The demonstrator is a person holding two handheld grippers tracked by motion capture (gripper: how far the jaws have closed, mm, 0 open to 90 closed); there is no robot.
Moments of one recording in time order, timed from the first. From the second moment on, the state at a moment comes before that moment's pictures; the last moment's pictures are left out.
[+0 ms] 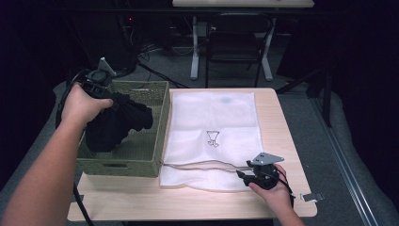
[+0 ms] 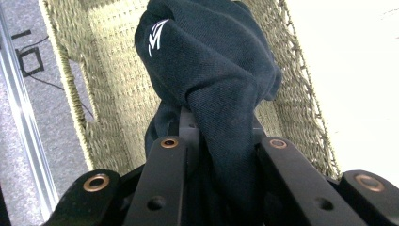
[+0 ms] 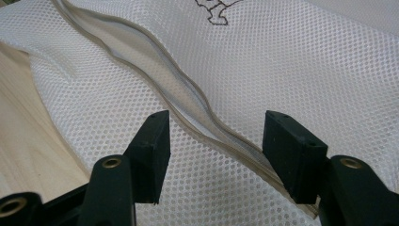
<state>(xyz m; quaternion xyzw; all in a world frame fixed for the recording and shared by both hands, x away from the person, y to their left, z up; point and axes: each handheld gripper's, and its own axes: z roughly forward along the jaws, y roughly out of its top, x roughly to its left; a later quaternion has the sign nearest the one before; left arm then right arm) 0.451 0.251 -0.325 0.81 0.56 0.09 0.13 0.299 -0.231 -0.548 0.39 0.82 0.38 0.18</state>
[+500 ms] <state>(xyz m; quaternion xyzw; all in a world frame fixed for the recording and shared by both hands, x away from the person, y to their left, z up) 0.447 0.245 -0.305 0.82 0.55 0.10 0.13 0.299 -0.231 -0.548 0.39 0.82 0.38 0.18</state>
